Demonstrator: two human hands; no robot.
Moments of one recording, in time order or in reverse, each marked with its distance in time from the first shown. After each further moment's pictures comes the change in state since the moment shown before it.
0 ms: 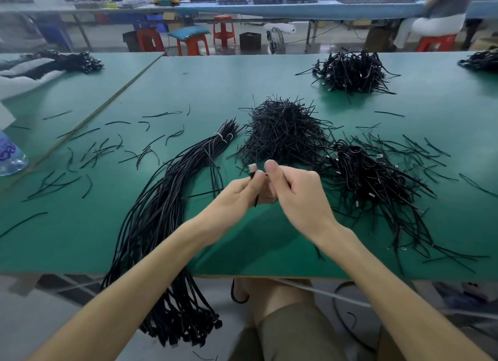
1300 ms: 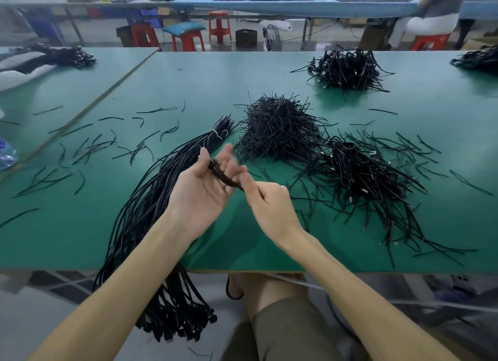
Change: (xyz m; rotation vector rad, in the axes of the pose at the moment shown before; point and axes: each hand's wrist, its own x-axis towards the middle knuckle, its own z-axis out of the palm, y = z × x) left_hand -0.006 0.009 -0.026 -1.103 0.211 -0.033; right_hand -0.014 0.008 0.042 0.120 -0.092 0.100
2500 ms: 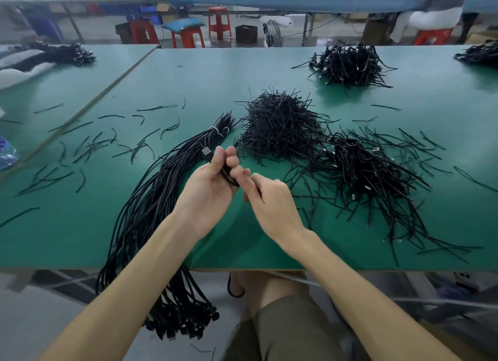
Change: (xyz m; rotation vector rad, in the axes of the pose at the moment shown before) left_hand 0.002 -0.008 0.001 0.134 0.022 0.068; right_hand 0.002 0.006 0.005 -0.207 0.001 -0.024
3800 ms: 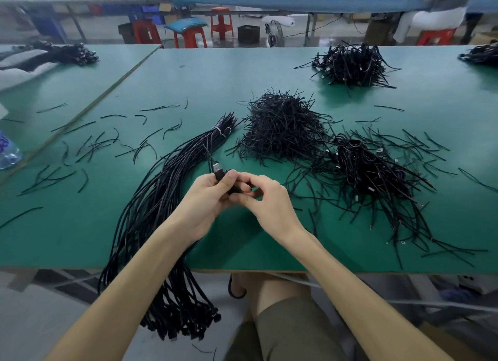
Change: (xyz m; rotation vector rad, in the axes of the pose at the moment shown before) left_hand -0.006 -0.005 -0.025 0.549 0.060 -0.012; right_hand 0.000 -0.010 -0.003 0.281 -0.094 0.147
